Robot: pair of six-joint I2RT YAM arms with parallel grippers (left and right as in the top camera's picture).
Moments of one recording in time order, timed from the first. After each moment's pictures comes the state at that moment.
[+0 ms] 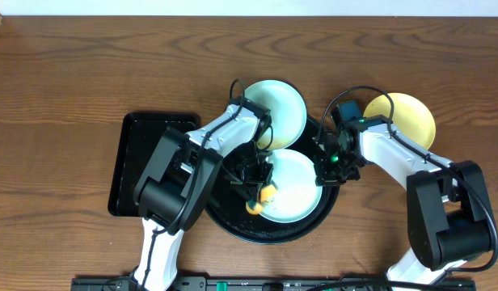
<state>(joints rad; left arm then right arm) -0.54 2.14 1.42 -1.31 0.46 -0.17 0.27 1.82 1.03 -0.84 -0.37 0.13</state>
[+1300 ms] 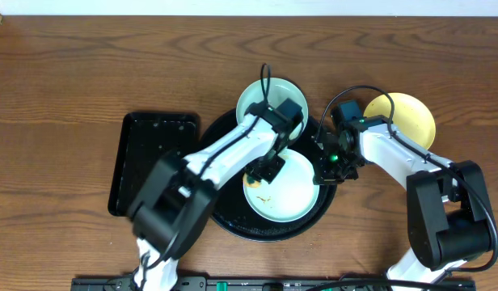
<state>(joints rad) -0.69 1.98 1.46 -1.15 0.02 -0.08 0.27 1.83 1.03 -0.82 -0.40 0.13</state>
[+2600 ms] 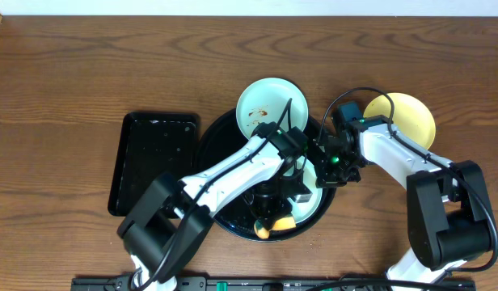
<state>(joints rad) -0.80 1.91 1.35 -1.35 0.40 0.32 0.27 1.83 1.03 -0.87 -0.38 0.12</state>
